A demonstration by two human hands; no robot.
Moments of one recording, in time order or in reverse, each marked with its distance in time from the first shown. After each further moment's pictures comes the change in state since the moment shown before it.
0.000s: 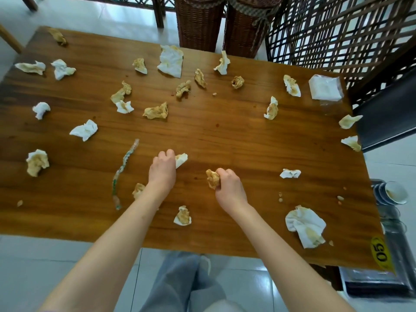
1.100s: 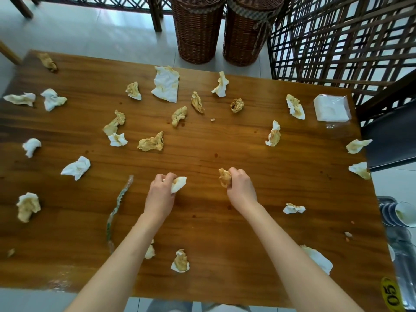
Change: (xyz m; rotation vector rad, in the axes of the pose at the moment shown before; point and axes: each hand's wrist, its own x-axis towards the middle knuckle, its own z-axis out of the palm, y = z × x) left_hand 0.036 0.008 -0.019 -0.231 -0.081 -0.011; right_hand 0.106 0.019 -0.038 -0.036 -0.004 0.075
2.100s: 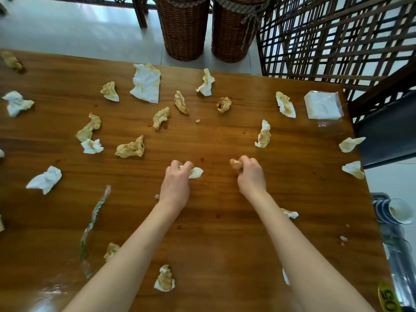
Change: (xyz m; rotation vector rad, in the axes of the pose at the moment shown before) left_hand 0.041 0.071 0.028 -0.012 0.063 0.194; right_hand 0.055 0.054 -0.021 0.021 0.145 0.111
